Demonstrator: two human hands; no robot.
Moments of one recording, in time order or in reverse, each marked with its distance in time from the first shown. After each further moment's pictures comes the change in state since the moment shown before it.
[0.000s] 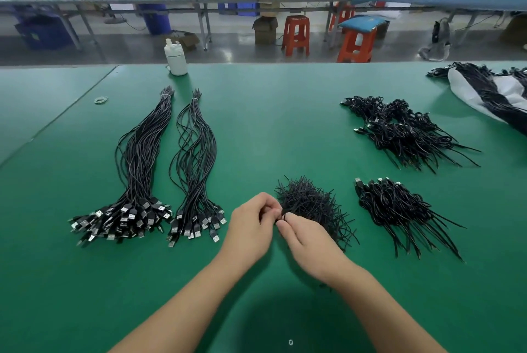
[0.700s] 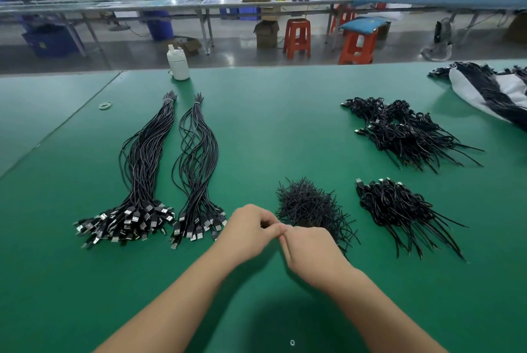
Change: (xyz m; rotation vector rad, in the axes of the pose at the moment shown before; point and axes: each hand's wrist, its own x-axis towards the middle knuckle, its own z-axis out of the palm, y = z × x) left_hand 0.008 -0.001 -0.013 0.278 -0.285 -0.063; right_hand -0.003 0.002 0.011 -0.625 0.023 -0.125
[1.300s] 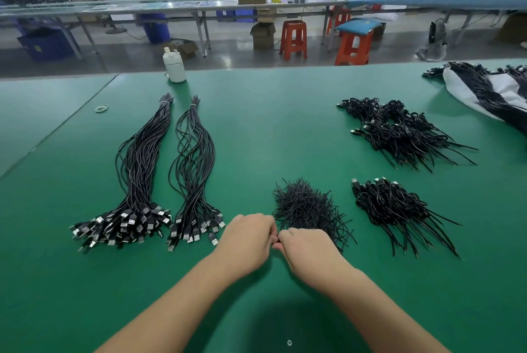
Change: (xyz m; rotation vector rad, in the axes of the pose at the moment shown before) left_hand -0.001 -0.006 0.017 0.431 0.048 0.209; right_hand -0.001 0.008 0.007 -0.073 -0.003 -0.102
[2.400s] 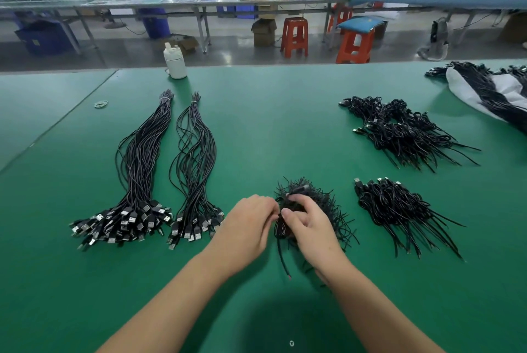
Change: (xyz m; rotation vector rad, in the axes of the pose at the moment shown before) left_hand -0.004 -0.012 -0.011 -0.186 0.322 0.268; right_hand 0.013 -0.008 -0.020 1.393 0.278 0.530
